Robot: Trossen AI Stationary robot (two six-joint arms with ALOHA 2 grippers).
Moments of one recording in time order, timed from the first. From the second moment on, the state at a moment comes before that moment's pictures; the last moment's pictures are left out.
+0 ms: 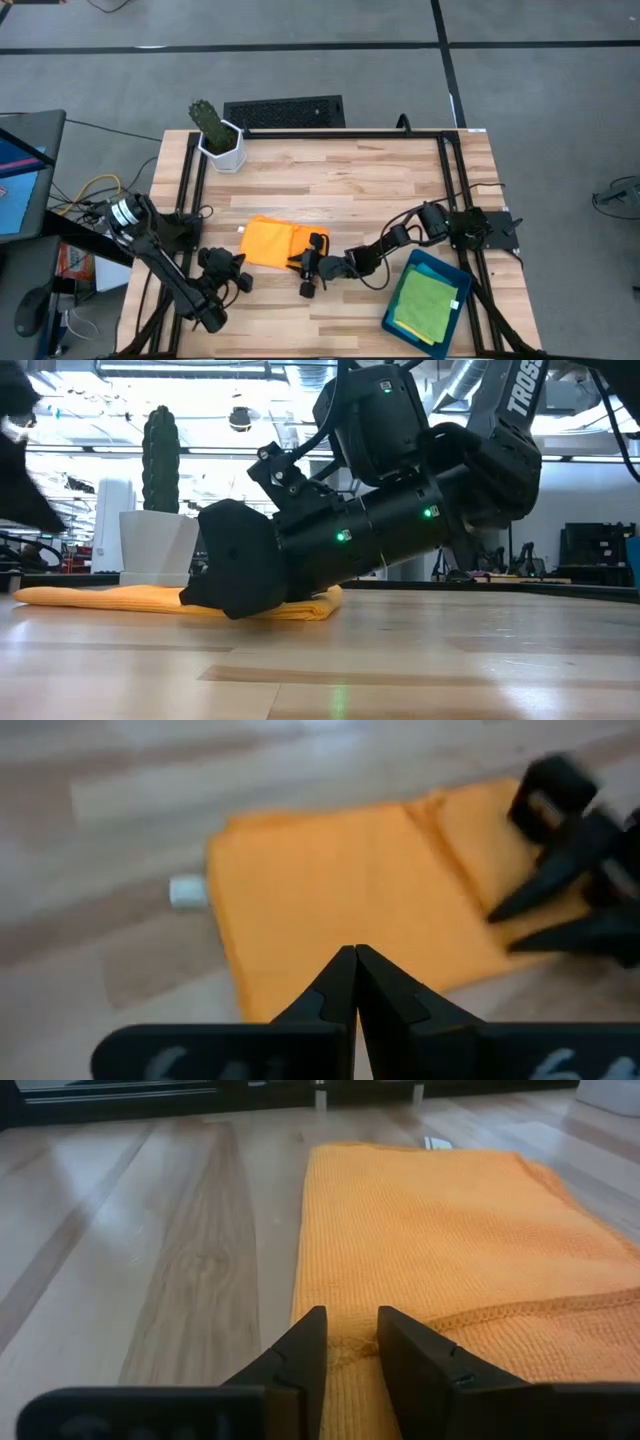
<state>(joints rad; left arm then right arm) -0.98 1.73 0.91 -1.17 -0.87 -2.33 0.32 2.39 1.21 0.79 0.42 0.15</state>
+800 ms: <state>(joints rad) -0.96 1.80 0.69 -0.78 -0.82 -2.42 0.32 2.39 1.21 0.80 0.42 0.13</state>
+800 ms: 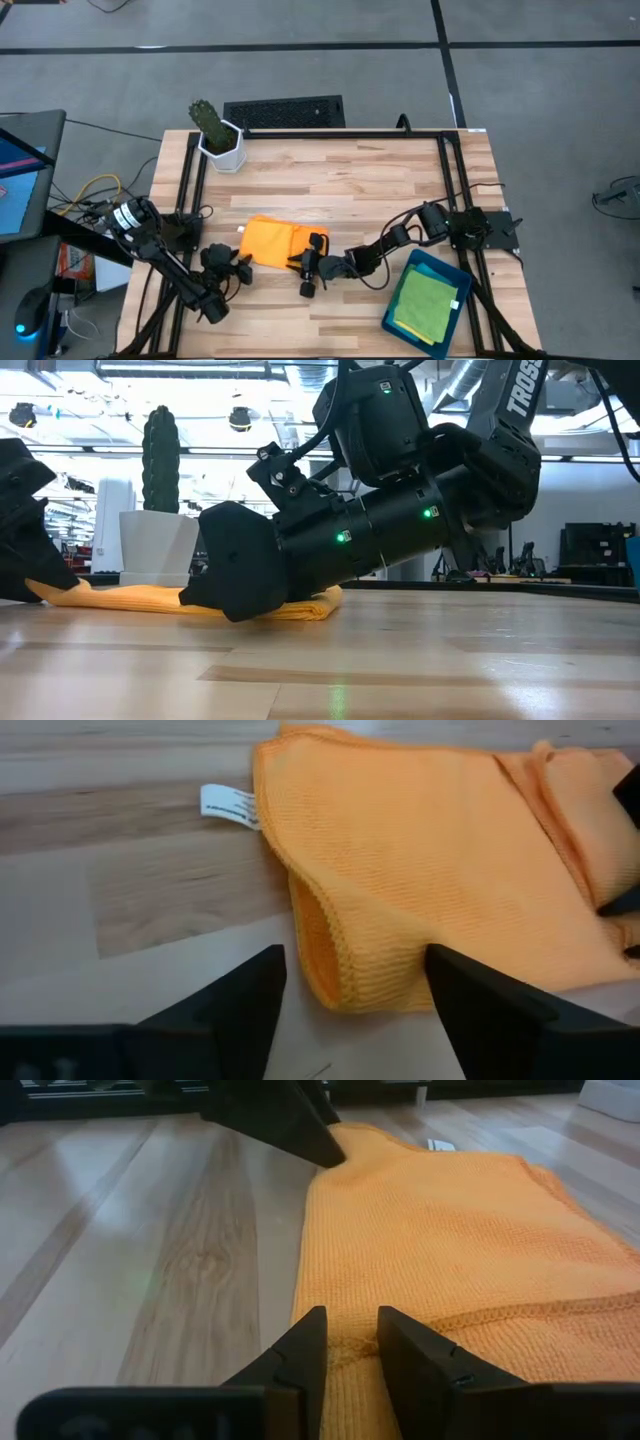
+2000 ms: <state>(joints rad) -0.88 1.80 1.00 -1.17 -0.85 -2.22 0.36 2.30 1.21 0.60 0.54 0.17</state>
